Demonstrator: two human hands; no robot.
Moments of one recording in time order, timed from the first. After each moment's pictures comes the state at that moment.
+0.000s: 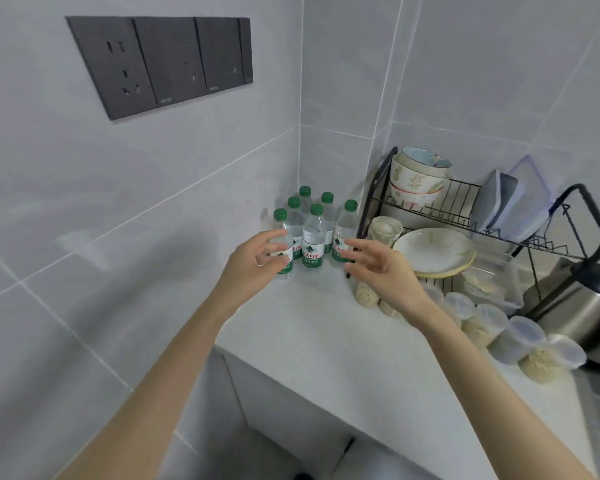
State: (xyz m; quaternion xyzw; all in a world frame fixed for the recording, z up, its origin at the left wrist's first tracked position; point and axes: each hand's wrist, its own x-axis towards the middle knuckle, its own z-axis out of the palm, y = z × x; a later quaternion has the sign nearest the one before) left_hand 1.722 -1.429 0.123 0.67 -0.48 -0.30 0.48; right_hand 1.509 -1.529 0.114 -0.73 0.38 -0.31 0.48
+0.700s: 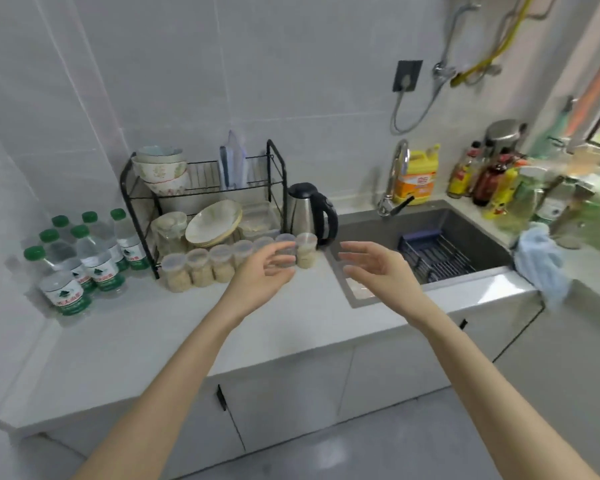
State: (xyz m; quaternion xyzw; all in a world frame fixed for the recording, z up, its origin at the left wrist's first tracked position) left_hand 1.431 -1.363 0.137 0.43 -0.72 -0.44 0.32; right_hand 1.215 -1.292 0.136 -0.59 0.61 -0.45 0.29
